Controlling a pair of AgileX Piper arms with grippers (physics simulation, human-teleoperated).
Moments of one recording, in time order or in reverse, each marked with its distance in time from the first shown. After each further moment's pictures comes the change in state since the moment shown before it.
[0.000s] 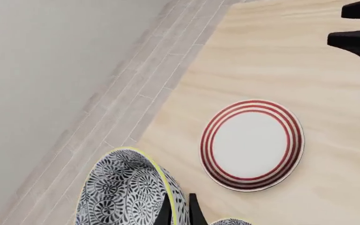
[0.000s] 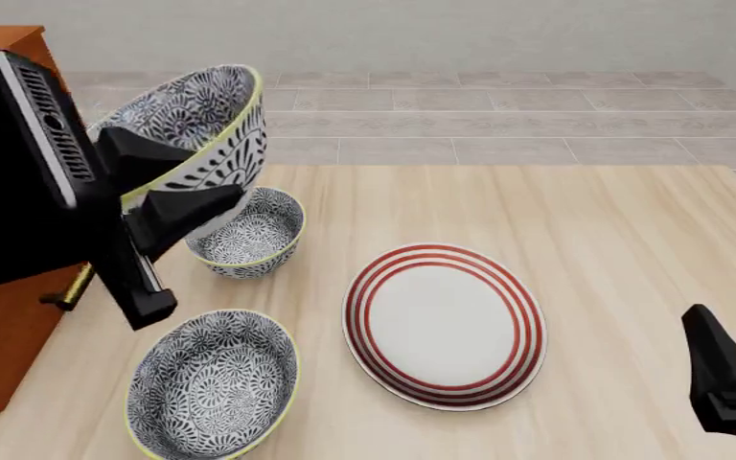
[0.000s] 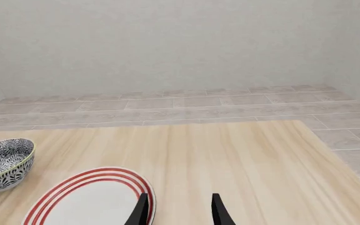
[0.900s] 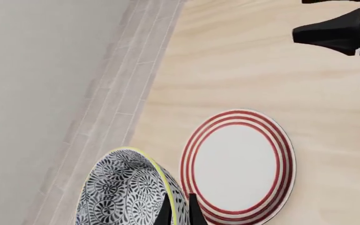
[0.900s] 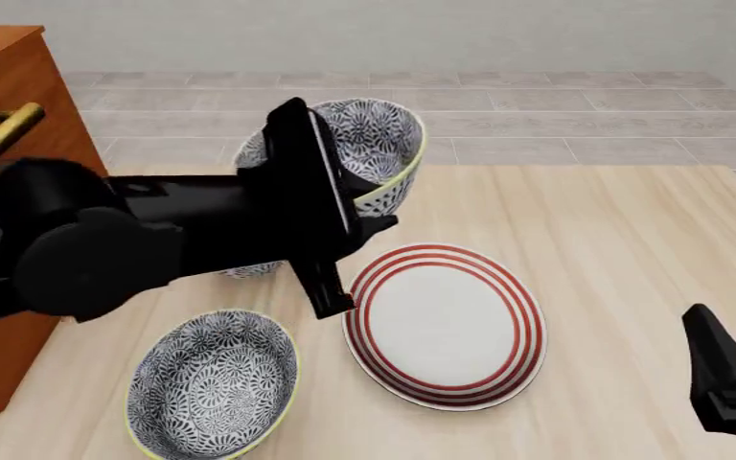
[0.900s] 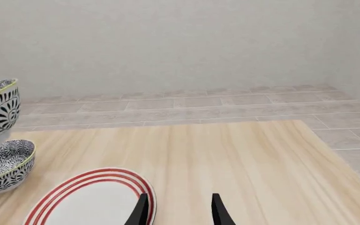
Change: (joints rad) left arm -0.141 0.433 -0.116 -0.219 0.148; right arm 0.000 -0.001 0.000 -0.002 0.006
